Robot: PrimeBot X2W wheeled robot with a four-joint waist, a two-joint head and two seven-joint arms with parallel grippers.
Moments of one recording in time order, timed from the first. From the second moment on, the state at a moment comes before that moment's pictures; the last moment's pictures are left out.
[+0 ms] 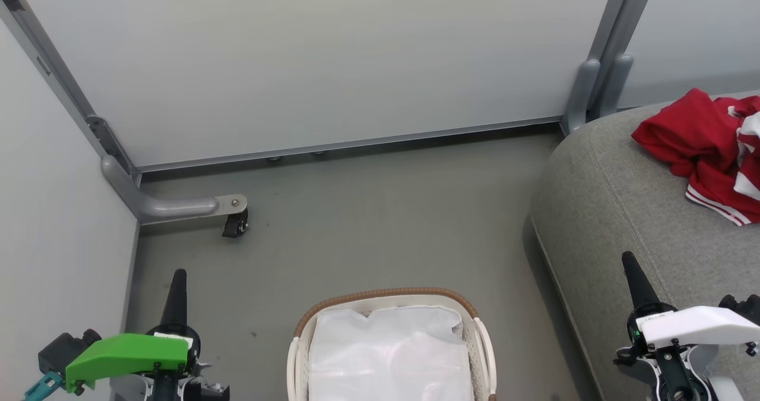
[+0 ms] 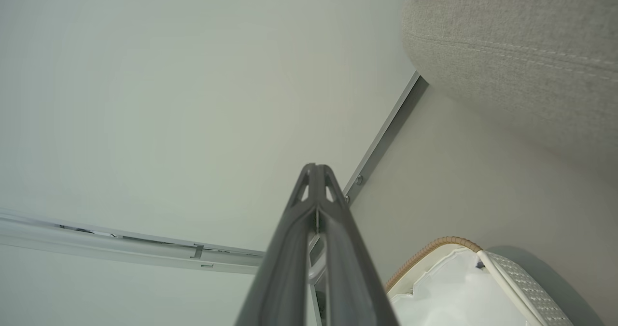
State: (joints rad) left arm -0.07 0.05 0.03 0.28 -1.28 -0.11 0.01; right arm -0.08 -0.04 -0.11 0.26 1.21 0.13 0.02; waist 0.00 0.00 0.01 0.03
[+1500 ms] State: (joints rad) left arm -0.10 0.05 0.11 0.25 -1.59 -0.13 0.11; right arm -0.10 -0.05 -0.11 0.25 1.58 0.13 0.11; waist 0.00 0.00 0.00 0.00
